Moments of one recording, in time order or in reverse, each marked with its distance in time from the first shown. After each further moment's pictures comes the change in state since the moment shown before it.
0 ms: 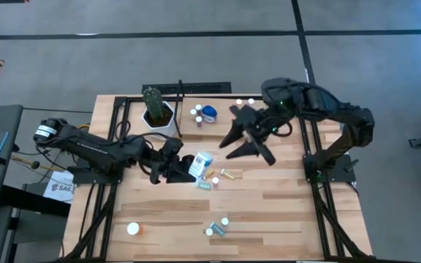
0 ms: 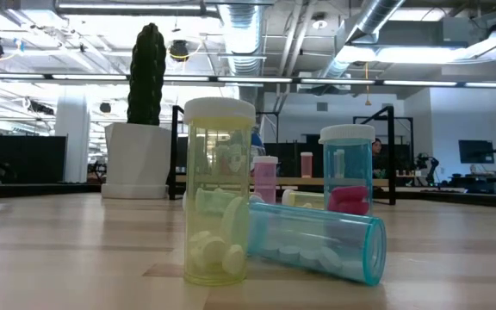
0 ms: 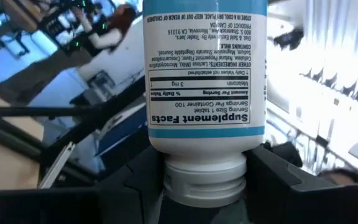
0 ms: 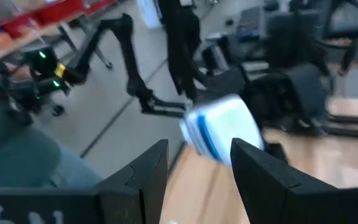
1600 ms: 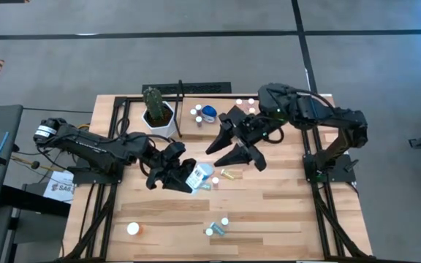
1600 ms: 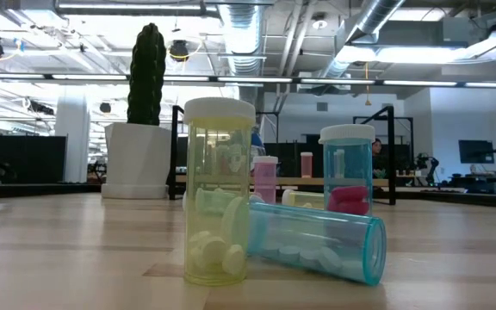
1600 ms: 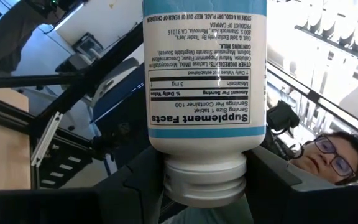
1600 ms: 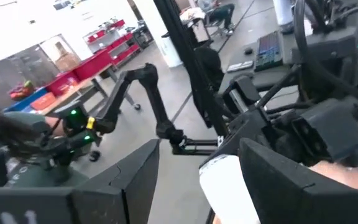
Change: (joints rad) left arm 0.016 0.000 0.069 -0.132 0.187 0.056; right arm 0.051 0.052 -0.002 0.248 -0.015 0.260
